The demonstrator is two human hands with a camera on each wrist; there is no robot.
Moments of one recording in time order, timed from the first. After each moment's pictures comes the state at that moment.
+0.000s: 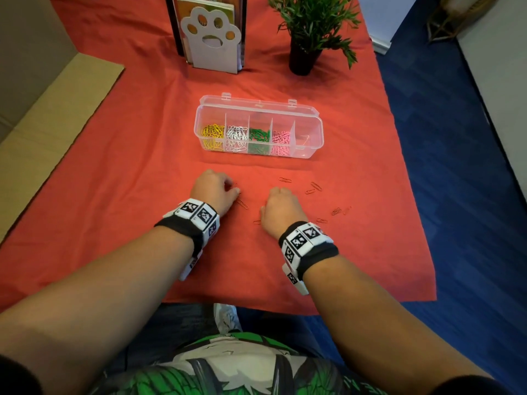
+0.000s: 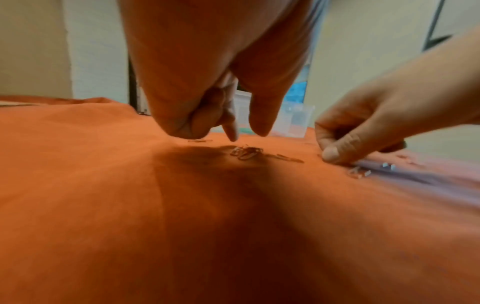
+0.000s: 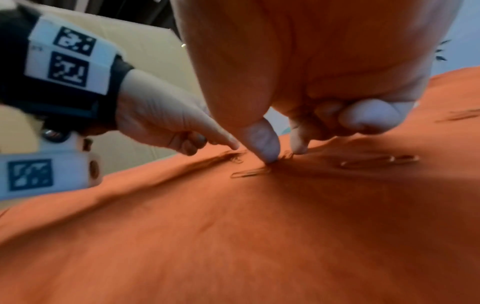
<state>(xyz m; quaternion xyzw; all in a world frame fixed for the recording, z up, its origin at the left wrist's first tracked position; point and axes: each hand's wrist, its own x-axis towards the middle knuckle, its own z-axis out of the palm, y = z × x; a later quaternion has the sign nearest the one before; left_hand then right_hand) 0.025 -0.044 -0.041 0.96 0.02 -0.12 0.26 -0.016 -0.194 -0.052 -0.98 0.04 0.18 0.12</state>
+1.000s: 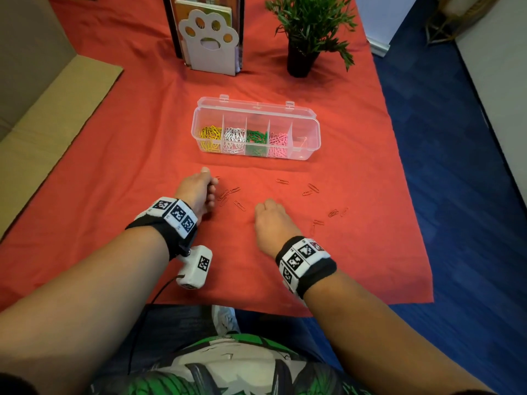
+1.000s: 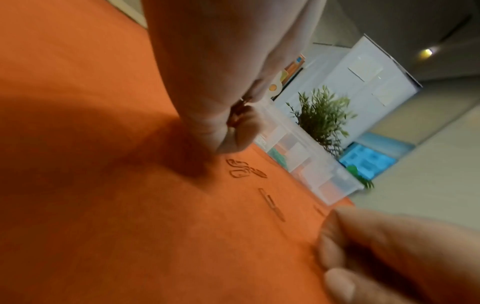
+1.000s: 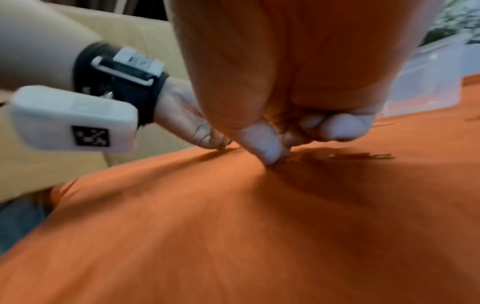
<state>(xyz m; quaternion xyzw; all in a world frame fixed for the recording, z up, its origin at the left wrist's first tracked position) 0.028 -0.033 -0.034 0.67 0.30 -0.20 0.65 -0.045 -0.189 -0.045 -0.97 -0.06 0.17 0.13</state>
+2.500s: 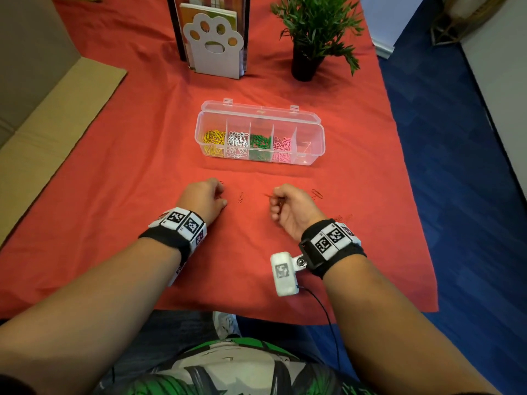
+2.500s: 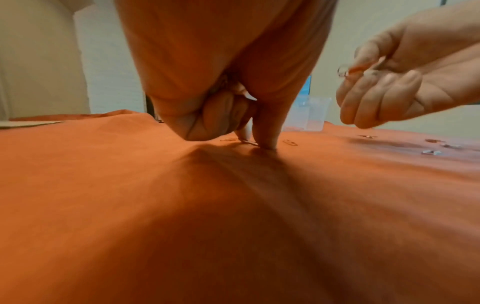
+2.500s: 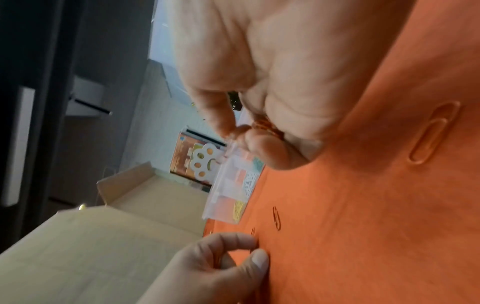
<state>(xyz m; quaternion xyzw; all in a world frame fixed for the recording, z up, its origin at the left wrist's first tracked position) 0.029 -0.021 -0.047 0.96 0.00 -0.13 0.24 0.000 -0.211 -0.023 -0.52 0.30 0.21 0.77</state>
